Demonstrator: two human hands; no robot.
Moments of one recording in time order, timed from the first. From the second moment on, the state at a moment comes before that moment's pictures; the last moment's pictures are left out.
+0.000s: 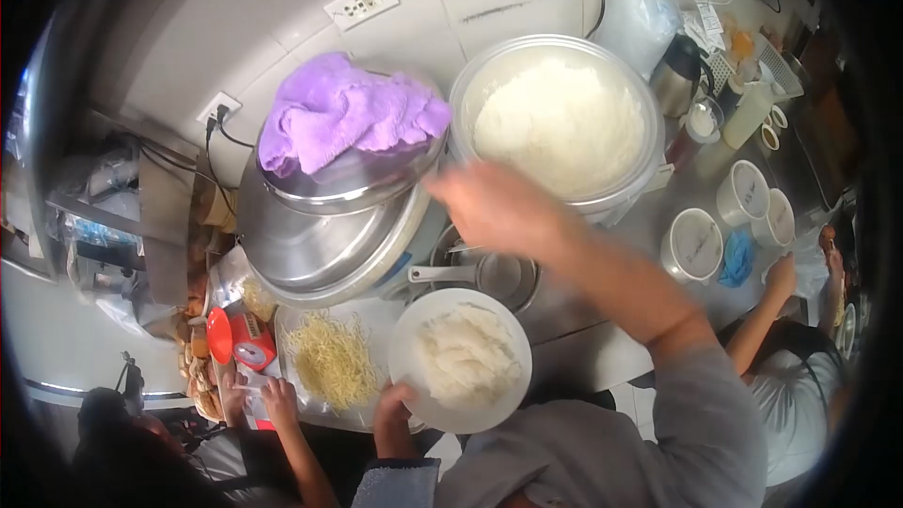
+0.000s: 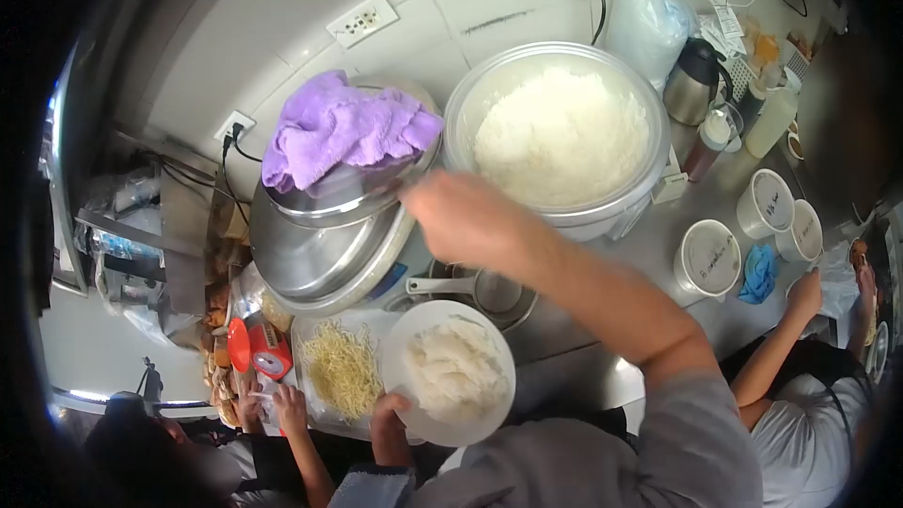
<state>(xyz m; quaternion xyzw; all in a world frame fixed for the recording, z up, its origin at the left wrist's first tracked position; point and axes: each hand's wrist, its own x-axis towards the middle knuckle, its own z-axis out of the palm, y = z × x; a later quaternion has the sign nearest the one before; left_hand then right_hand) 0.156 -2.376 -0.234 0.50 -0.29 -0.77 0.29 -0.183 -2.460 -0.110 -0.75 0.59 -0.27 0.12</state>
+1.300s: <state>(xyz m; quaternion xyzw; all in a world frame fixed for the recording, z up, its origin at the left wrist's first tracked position) 0.048 -2.383 -0.267 0.42 -0.36 -0.82 0.16 -0.379 -2.516 -0.148 -0.70 0.68 -0.21 -0.03</state>
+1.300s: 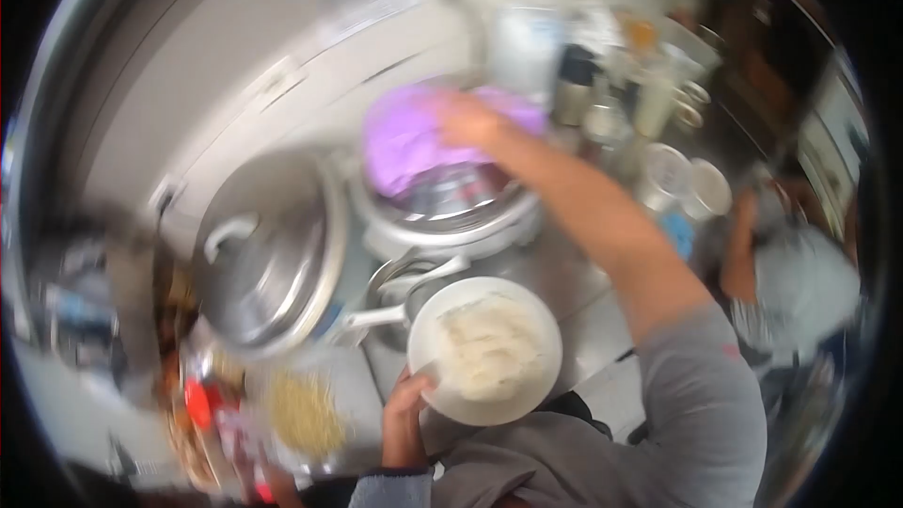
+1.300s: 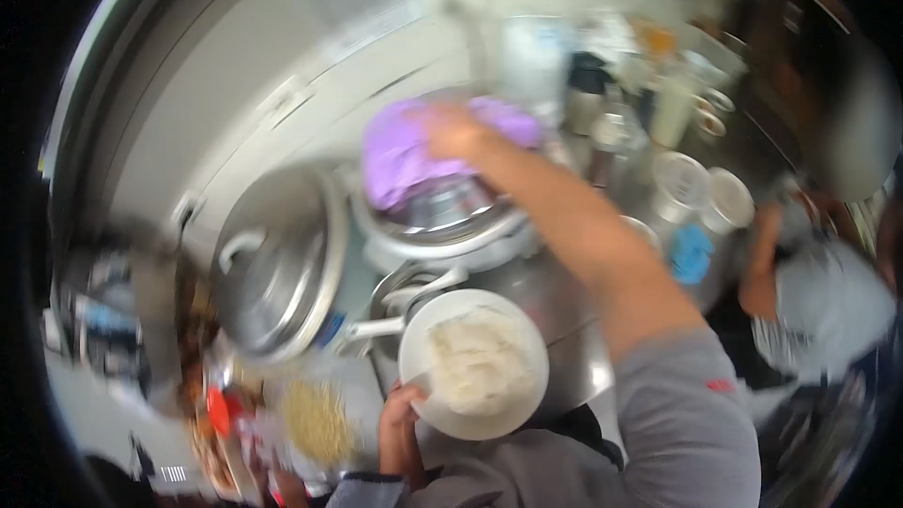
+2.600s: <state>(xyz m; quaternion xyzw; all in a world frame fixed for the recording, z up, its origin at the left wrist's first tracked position) -0.261 -2.008 -0.251 0.02 -0.45 -0.79 -0.41 -0.188 -1.675 -0.169 0.10 0.75 -0.61 -0.24</state>
